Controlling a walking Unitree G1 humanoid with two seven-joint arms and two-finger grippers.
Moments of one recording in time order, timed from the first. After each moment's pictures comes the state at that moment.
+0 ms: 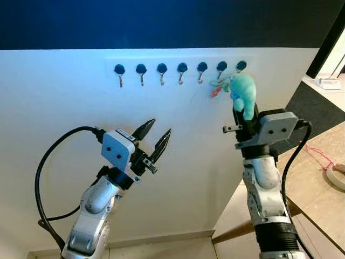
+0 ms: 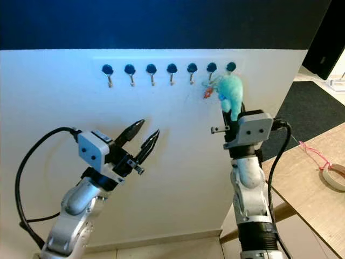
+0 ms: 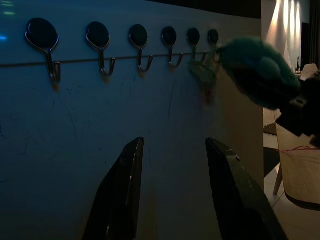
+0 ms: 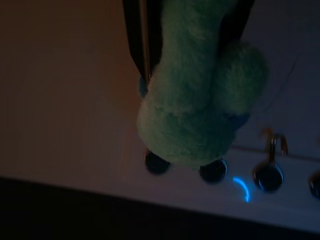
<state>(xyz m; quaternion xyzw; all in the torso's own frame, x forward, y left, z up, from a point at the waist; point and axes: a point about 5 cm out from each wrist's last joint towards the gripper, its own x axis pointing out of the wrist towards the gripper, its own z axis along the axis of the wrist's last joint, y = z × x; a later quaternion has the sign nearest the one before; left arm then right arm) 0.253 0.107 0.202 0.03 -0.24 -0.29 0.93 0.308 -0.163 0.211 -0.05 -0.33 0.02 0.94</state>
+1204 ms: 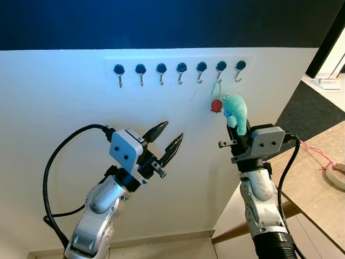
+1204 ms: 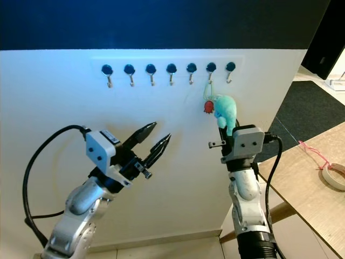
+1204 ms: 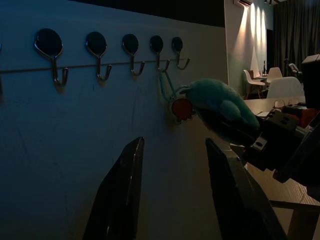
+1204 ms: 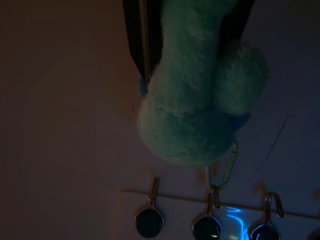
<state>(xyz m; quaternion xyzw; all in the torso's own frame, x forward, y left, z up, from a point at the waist) 0.247 0.093 0.207 0.02 -0.23 -0.35 0.91 0.305 -0.161 0.184 -0.04 -0.30 0.04 0.95</state>
